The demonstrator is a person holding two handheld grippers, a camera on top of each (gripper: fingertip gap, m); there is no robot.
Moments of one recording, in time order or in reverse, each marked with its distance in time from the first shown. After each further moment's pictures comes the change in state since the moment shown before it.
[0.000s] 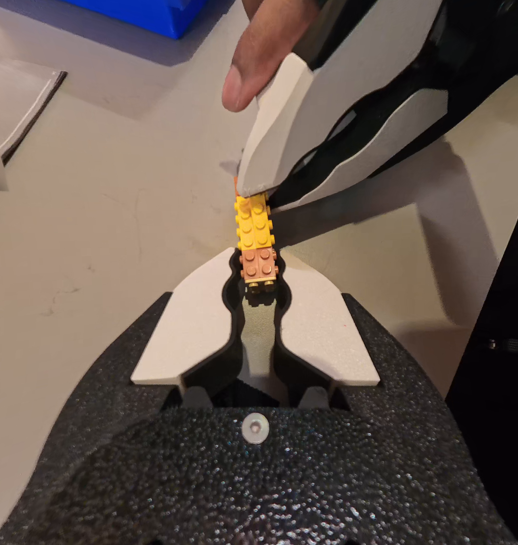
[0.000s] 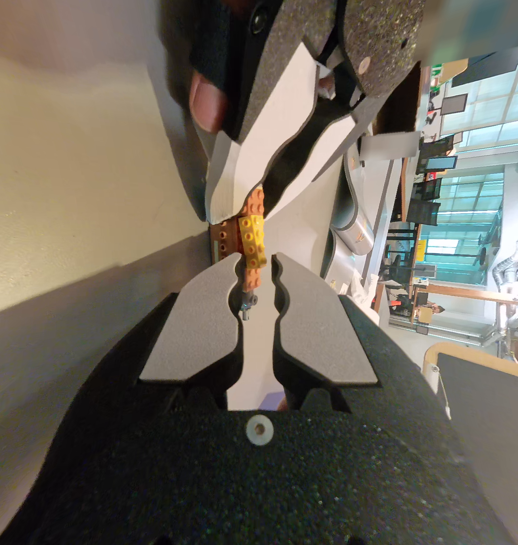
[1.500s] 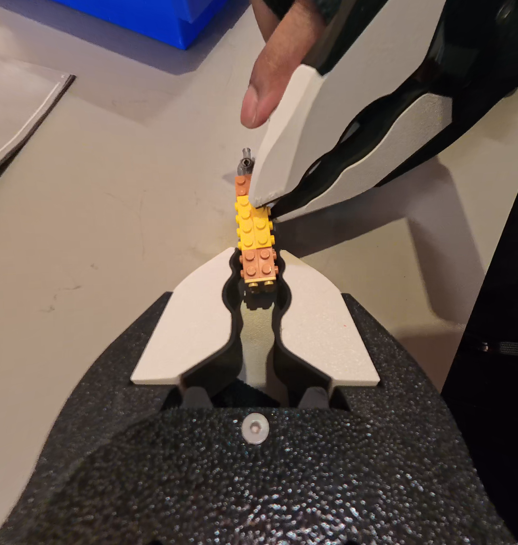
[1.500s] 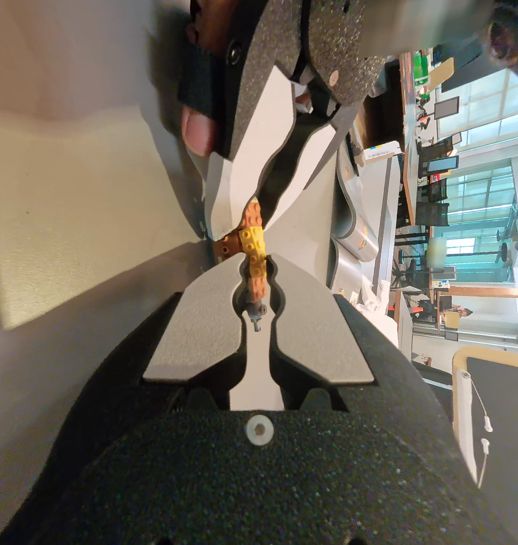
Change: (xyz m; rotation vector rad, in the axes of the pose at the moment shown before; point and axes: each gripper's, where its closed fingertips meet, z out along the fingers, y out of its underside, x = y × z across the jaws) left arm -0.002 -0.003 -0.004 0.031 0.011 -0.031; right arm 0.005 -0.009 -0.002 0.082 0.006 0.111
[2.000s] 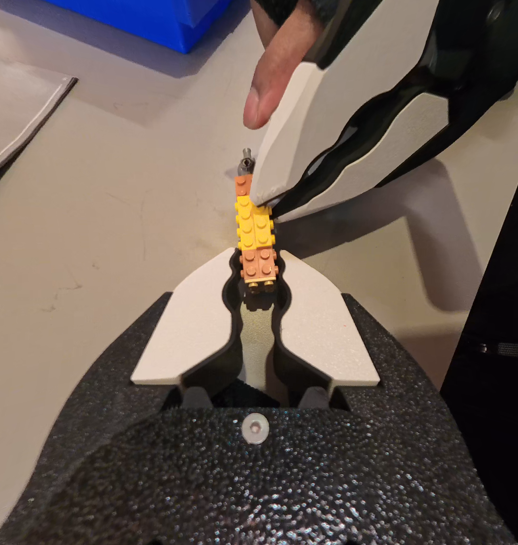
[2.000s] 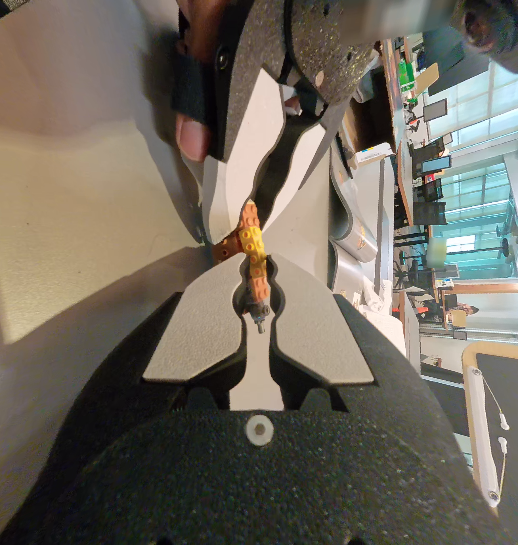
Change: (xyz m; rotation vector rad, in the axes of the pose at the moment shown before) left arm 0.000 -0.001 -0.001 0.009 0.002 -0.003; right arm 0.002 -0.002 -0.001 0.041 0.024 0.051
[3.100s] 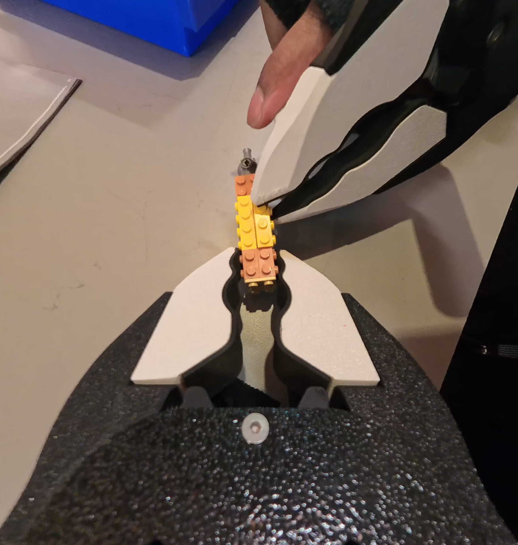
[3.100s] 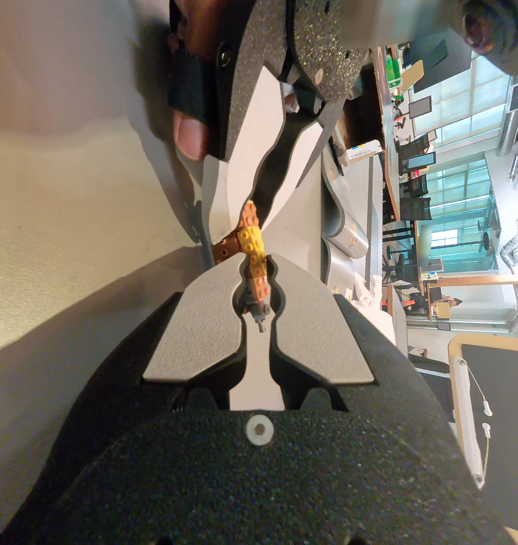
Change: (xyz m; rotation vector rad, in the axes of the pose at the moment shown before) left arm 0.000 -0.001 -0.001 0.009 -0.003 -0.007; right arm 0.002 0.001 0.002 -0.017 0.043 -0.012
